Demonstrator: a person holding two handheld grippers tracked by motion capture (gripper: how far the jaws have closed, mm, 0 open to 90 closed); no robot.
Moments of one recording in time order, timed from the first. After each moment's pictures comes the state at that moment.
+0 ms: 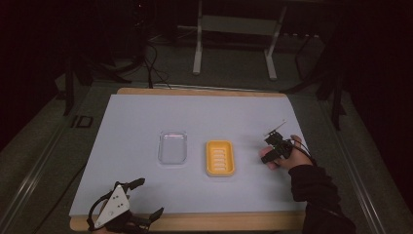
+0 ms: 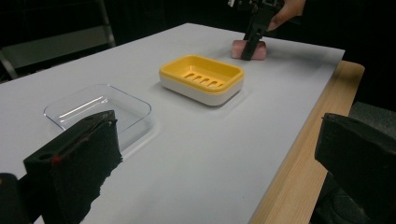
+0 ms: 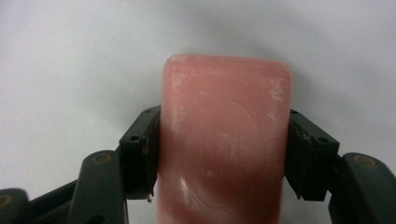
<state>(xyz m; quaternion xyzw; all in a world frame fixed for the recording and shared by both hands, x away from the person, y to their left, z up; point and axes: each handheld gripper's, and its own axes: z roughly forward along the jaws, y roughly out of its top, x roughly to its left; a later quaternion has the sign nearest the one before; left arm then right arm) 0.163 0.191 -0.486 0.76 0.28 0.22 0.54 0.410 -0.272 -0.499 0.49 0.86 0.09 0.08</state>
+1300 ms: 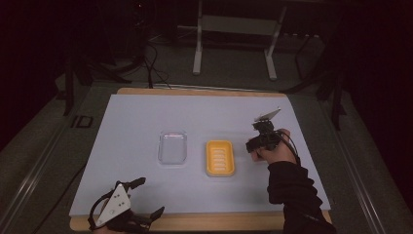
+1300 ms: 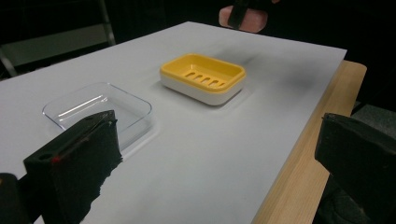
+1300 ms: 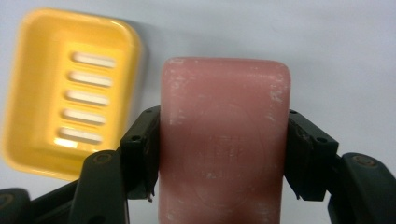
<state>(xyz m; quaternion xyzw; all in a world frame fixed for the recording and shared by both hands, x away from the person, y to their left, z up) 0.167 0.190 -0.487 0.76 0.28 0.22 0.54 0.387 -0.202 -0.423 0.61 0.78 0.12 0.09</state>
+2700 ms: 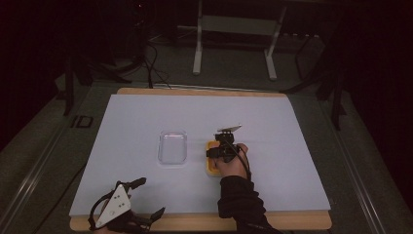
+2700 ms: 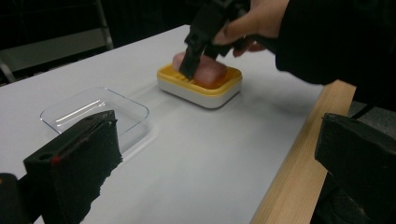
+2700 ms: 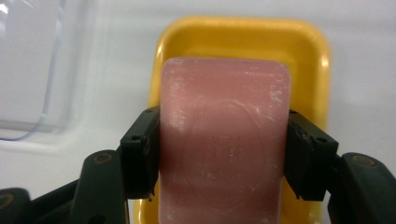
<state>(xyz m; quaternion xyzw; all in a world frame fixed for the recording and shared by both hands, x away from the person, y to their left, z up) 0.164 0.189 -0.485 0.76 0.27 0.22 0.55 0.368 -0.096 -0.483 0.64 0.74 0.20 0.09</state>
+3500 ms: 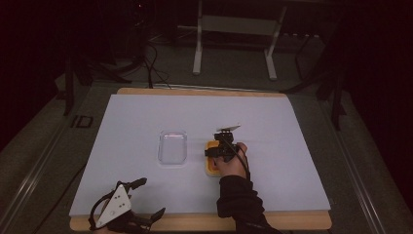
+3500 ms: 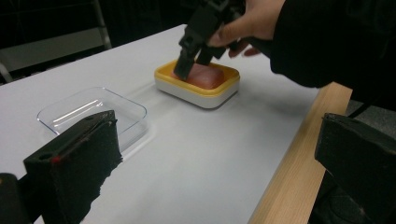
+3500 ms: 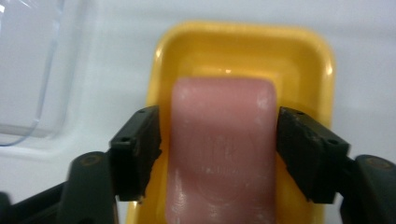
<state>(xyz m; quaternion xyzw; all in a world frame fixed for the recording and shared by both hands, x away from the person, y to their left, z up) 0.164 0.189 -0.485 0.76 0.27 0.22 0.55 0.370 -0.095 -0.477 0.62 0.75 0.21 0.11</state>
